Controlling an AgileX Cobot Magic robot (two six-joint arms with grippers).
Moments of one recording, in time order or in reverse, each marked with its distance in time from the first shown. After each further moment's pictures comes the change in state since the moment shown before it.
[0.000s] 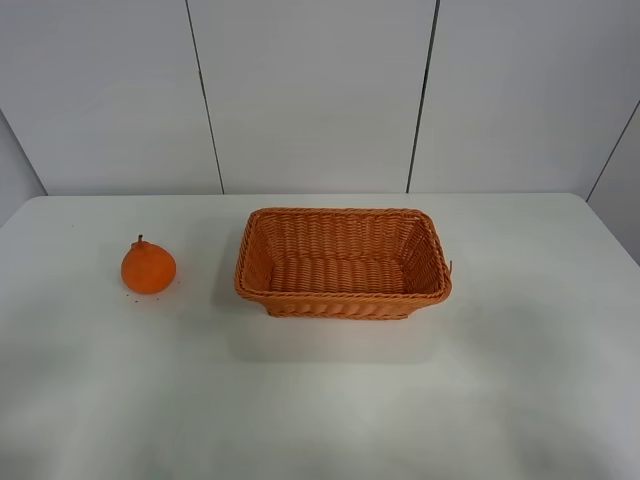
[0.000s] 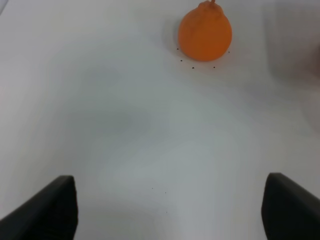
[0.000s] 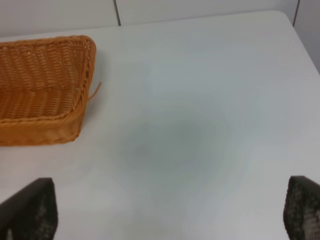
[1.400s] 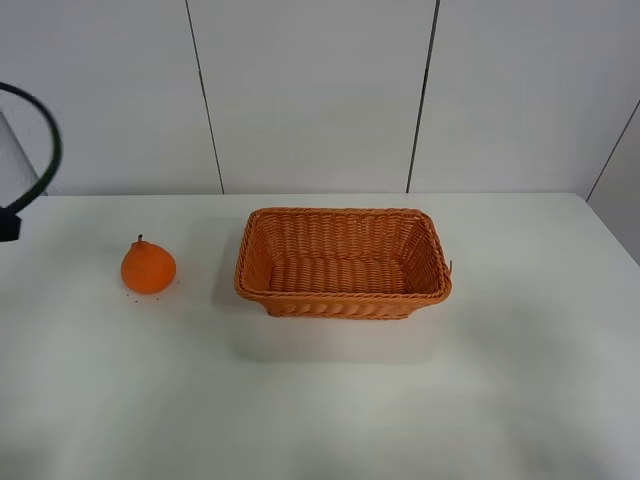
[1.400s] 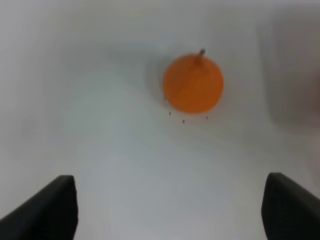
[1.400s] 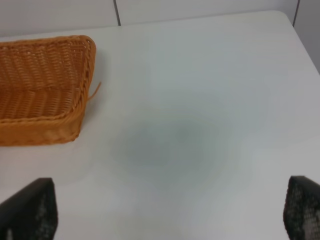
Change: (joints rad) left arm 0.000 0.968 -0.327 -0.054 -0.397 0.135; right arm 0.000 0.000 0.000 0.000 0.000 0.000
